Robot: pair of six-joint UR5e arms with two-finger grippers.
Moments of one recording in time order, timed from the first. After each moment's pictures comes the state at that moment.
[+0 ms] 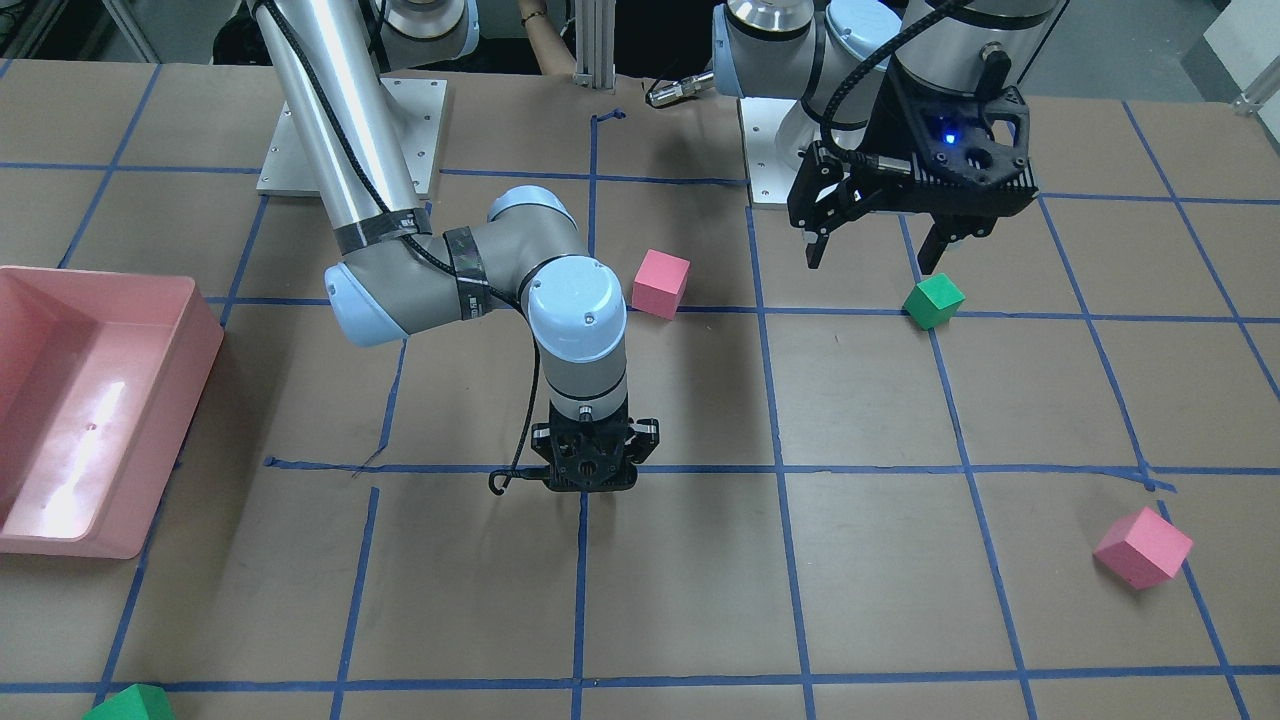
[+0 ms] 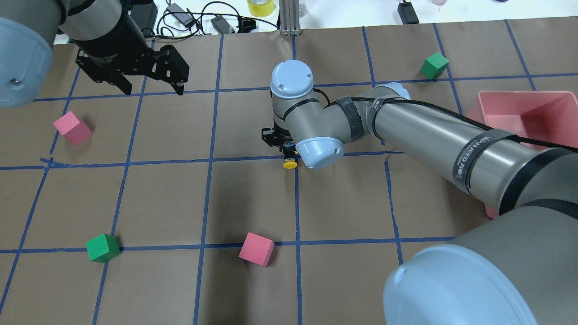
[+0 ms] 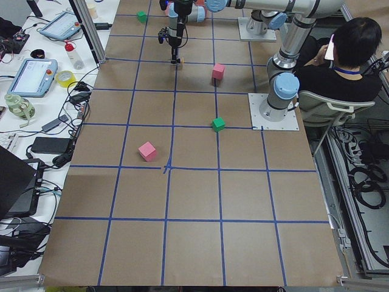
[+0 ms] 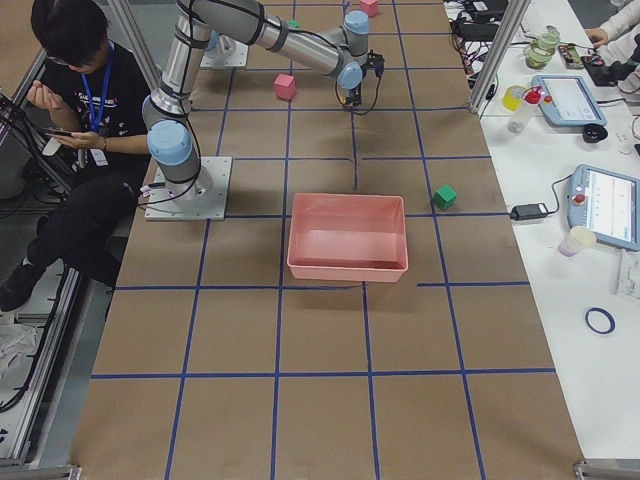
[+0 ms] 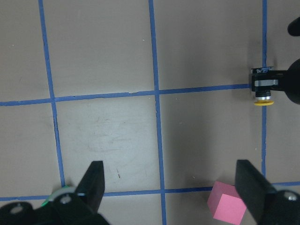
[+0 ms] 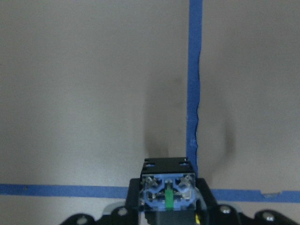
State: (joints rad) left arm -1.60 -1.57 -1.53 -1.49 1.58 0.01; right arm 1.96 -1.00 1.64 -2.32 -1.54 0.39
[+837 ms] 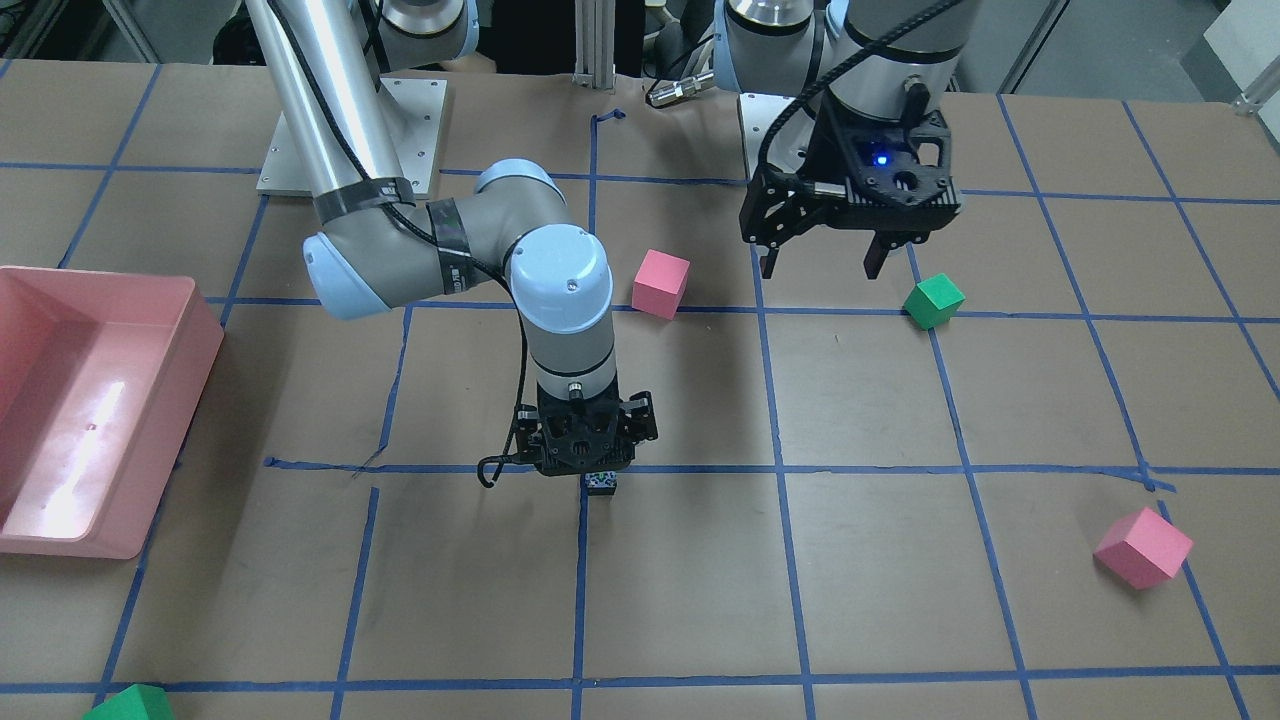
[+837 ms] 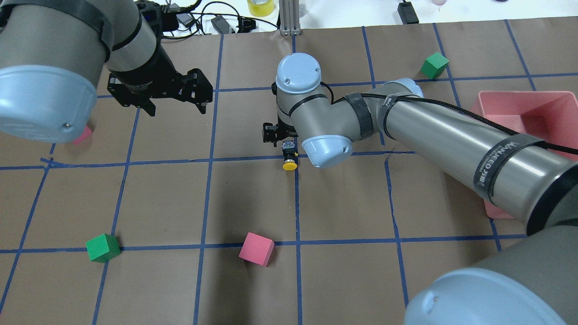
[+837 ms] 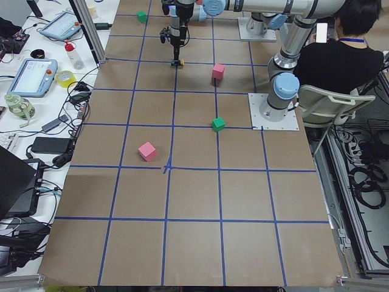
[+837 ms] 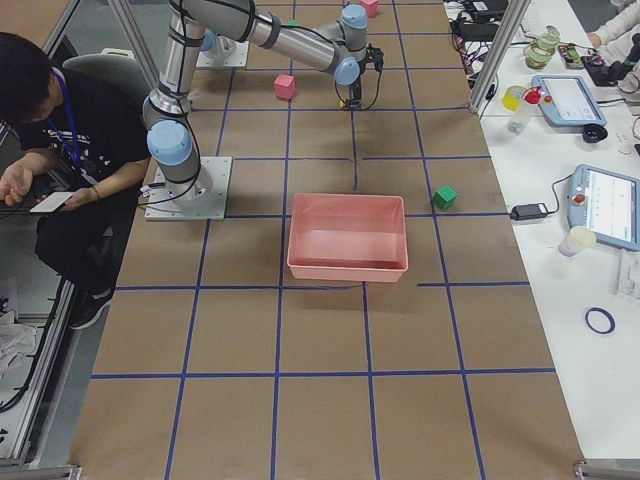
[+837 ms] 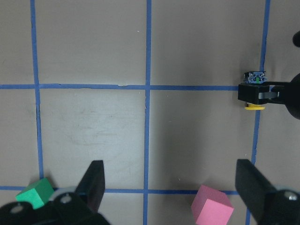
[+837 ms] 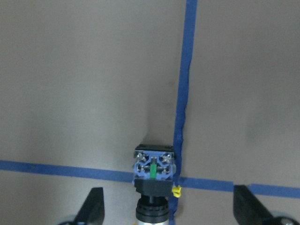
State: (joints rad) left arm -1.68 -1.54 -1.67 -1.38 1.60 -0.11; right arm 1.94 -1.09 1.67 -2.30 -1.54 0.28
